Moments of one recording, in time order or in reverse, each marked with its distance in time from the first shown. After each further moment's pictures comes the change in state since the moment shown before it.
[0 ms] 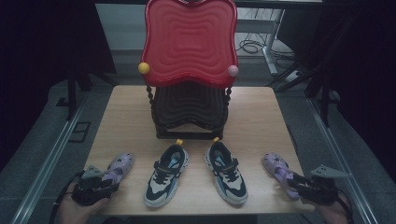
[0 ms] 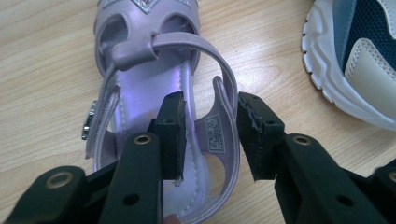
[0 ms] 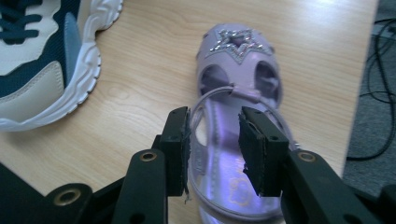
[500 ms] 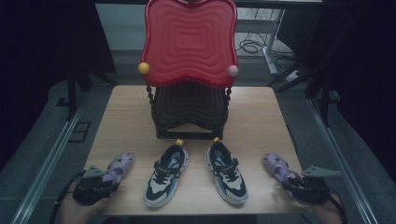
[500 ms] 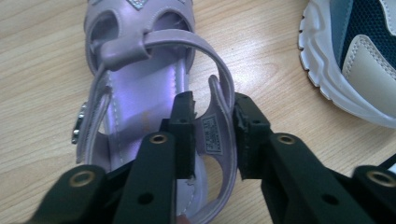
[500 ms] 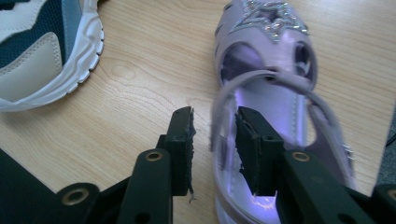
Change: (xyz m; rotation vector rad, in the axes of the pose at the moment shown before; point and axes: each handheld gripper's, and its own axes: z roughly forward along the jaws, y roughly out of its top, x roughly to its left) left arm 0.001 0.001 0.003 0.015 -0.026 0.007; right arm 0.008 -0.001 0.017 0.088 0.020 -0.033
